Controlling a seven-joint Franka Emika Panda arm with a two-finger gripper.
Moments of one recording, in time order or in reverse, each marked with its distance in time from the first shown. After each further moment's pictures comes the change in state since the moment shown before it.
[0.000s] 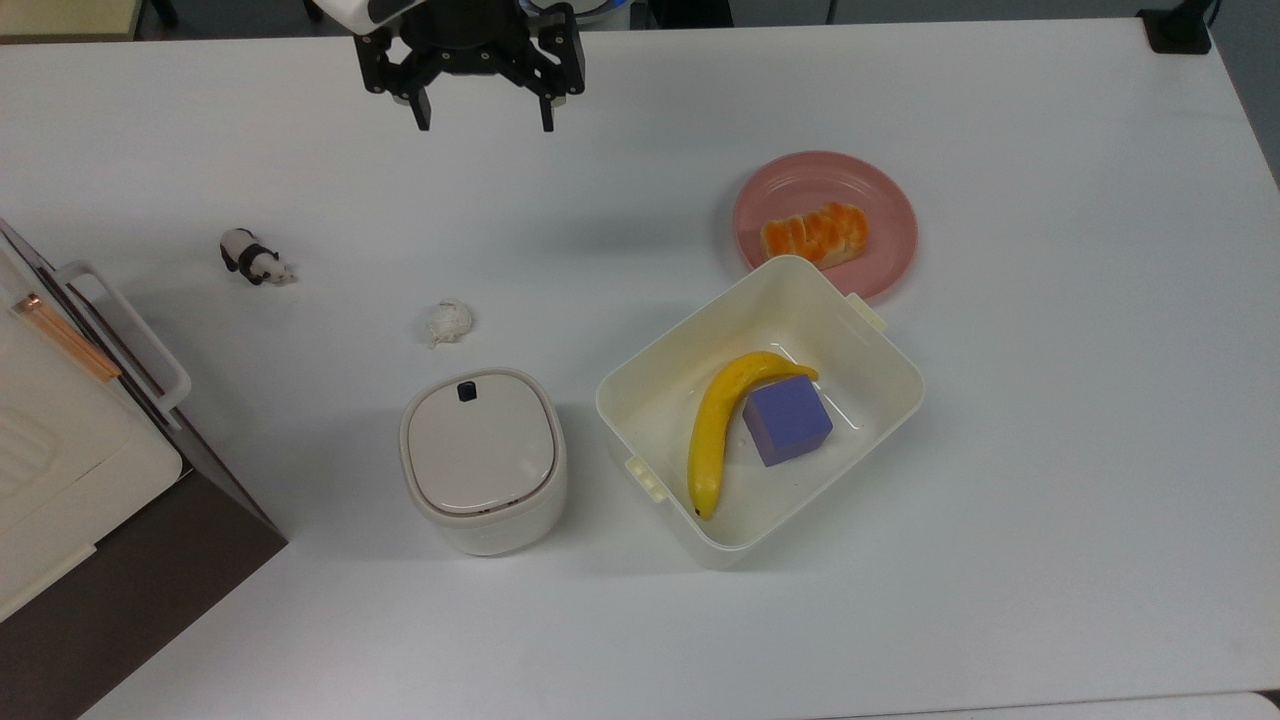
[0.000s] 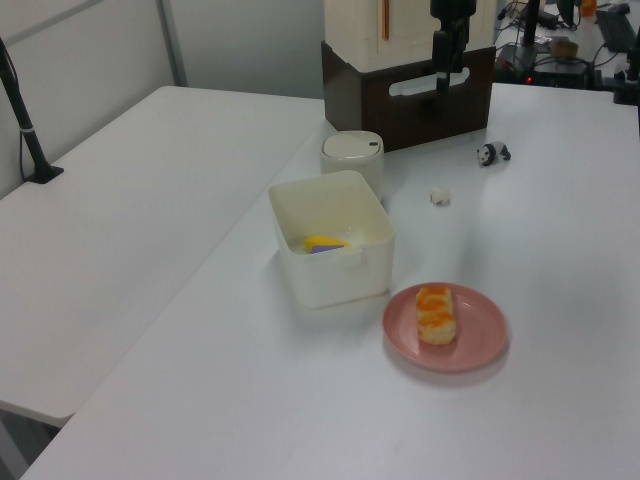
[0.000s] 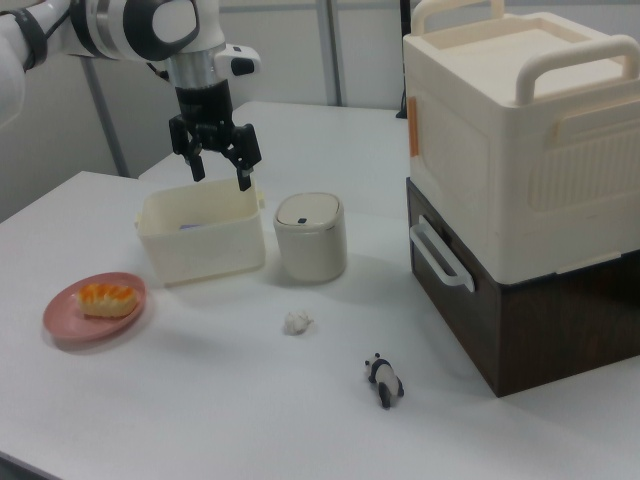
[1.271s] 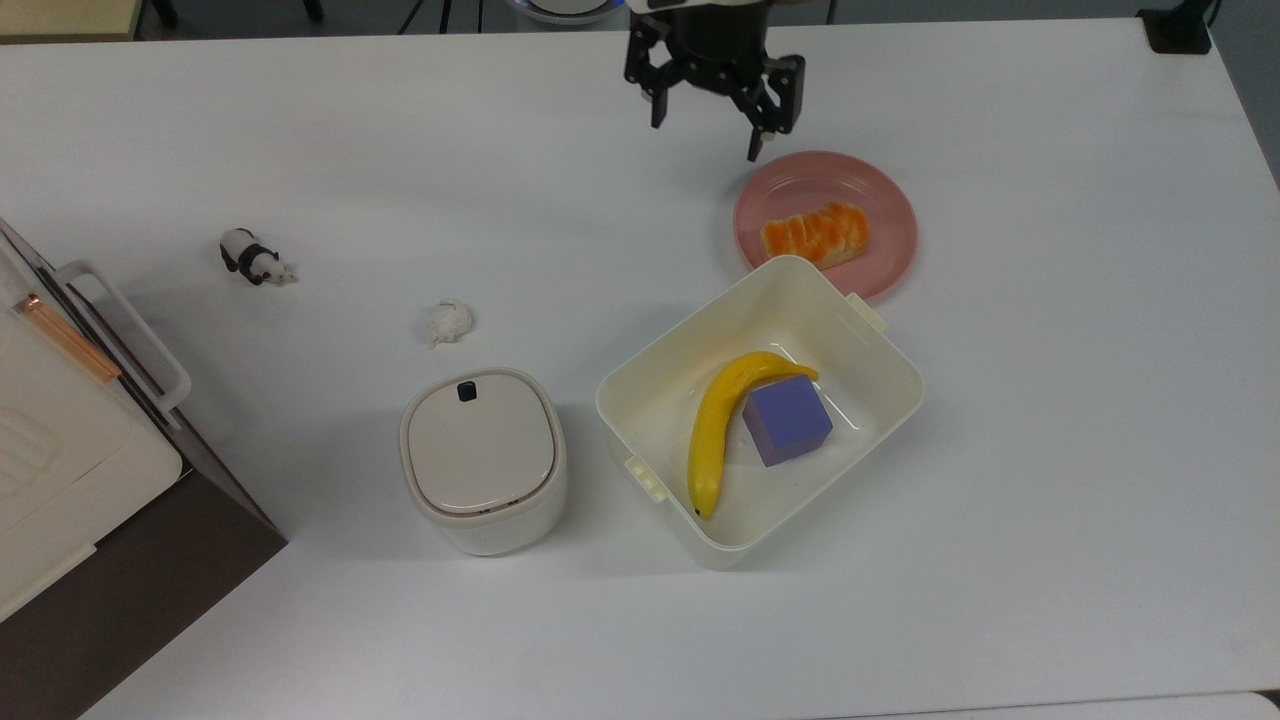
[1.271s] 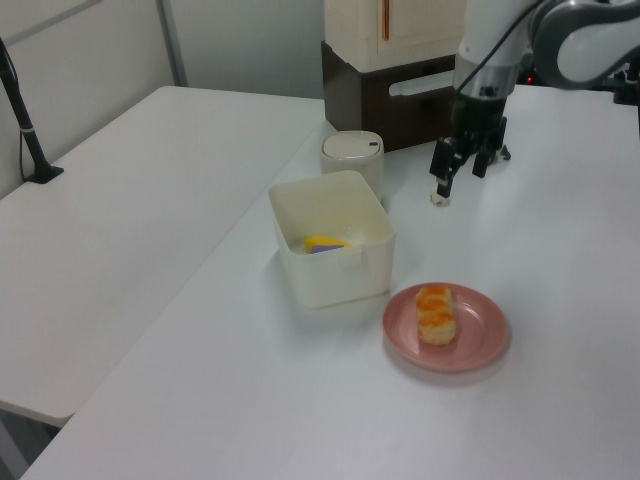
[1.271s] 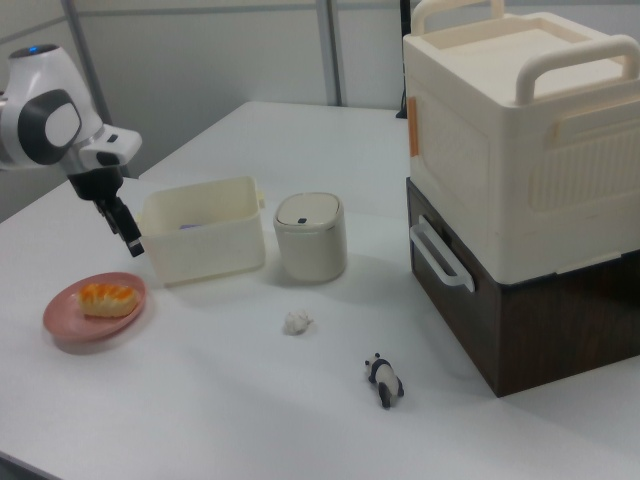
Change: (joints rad) arm 0.330 -0.267 -0.010 -0.643 -0.031 0.510 0.779
